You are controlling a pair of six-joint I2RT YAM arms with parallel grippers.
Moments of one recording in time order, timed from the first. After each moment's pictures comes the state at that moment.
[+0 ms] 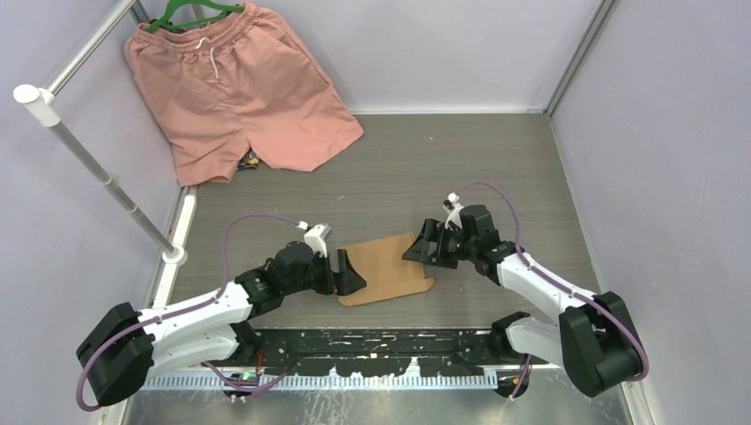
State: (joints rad) left arm -0.86 0.97 0.34 0.06 0.11 -0.78; right arm 0.38 1.13 0.46 -0.07 -0.51 0.63
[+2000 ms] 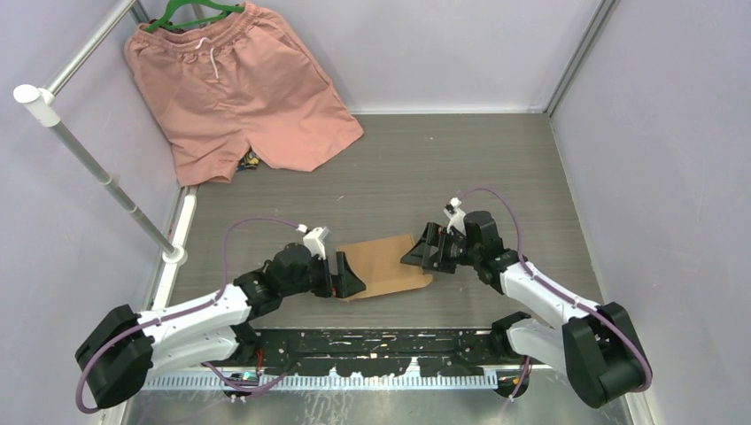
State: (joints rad) left arm -0.86 0.96 0.30 0.09 0.16 -0.81; right arm 0.38 1.08 0.38 0.03 -0.59 0.69
